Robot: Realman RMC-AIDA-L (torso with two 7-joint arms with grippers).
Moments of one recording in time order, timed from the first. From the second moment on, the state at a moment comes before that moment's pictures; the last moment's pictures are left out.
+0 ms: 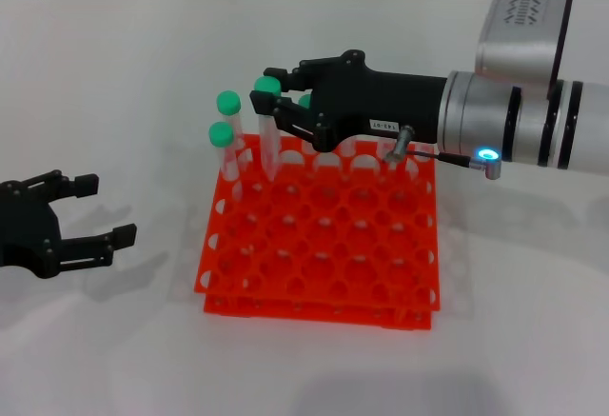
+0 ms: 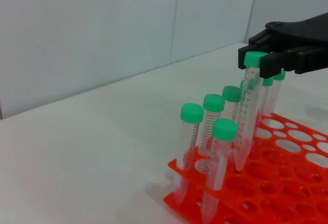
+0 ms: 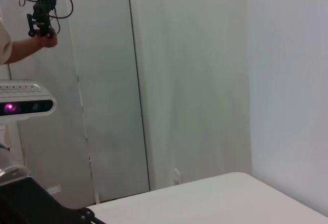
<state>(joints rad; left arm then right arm) -0.20 -2.08 0.71 1.03 1.99 1.63 -1.42 0.55 2.03 -1.81 -0.91 -1.05 -0.85 1.34</state>
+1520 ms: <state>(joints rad) -0.20 -2.08 0.71 1.02 1.99 1.63 -1.40 0.58 2.03 -1.88 -0.83 -0.95 -0.81 1.22</state>
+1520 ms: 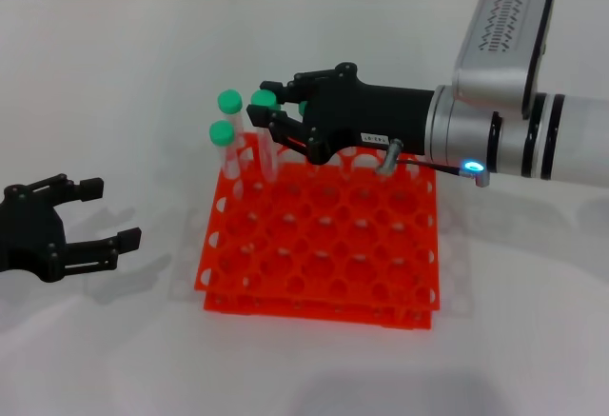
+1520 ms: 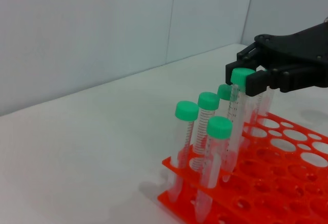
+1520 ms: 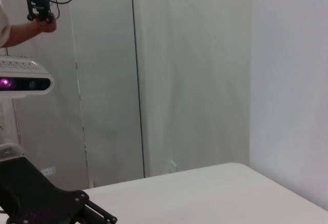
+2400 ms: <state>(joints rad) -0.20 -2.08 0.71 1.00 1.99 1.63 -1.39 0.59 2.03 -1.91 -0.83 -0.95 -0.79 1.22</state>
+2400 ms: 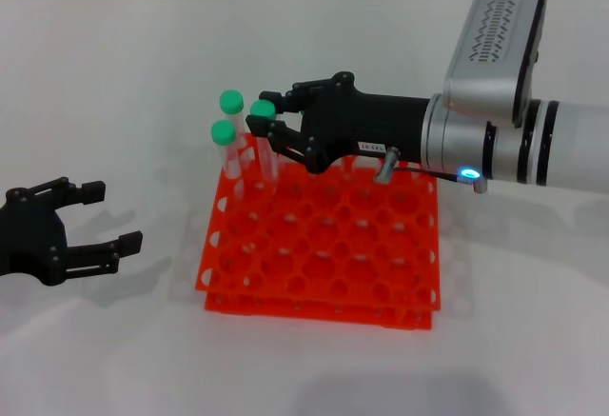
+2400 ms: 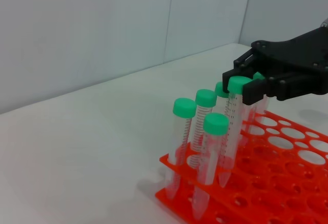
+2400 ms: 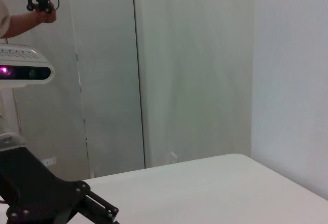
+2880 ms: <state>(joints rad) -0.19 -2.08 0.71 1.00 1.99 1.63 -1.39 0.58 2.03 -1.92 -0.83 -0.95 -0.79 1.22</state>
